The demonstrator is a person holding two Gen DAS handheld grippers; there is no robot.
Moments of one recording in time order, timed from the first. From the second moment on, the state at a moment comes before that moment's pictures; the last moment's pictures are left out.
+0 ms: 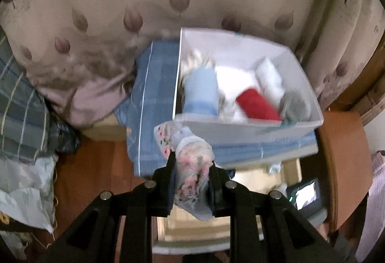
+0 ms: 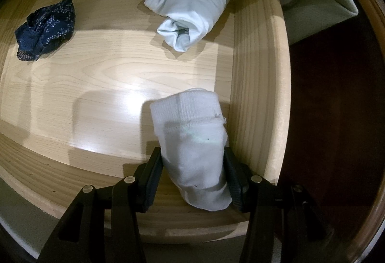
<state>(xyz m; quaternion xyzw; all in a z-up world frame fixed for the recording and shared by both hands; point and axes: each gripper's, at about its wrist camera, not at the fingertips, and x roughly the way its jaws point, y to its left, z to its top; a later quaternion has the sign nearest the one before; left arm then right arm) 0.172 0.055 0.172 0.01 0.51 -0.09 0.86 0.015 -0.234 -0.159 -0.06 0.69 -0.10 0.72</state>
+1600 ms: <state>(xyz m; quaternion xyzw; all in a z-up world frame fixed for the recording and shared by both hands) 0.256 -0.014 0.162 0.05 0.51 -0.13 0.85 0.015 -0.233 -0.158 -0.06 0.68 -0.10 0.72</state>
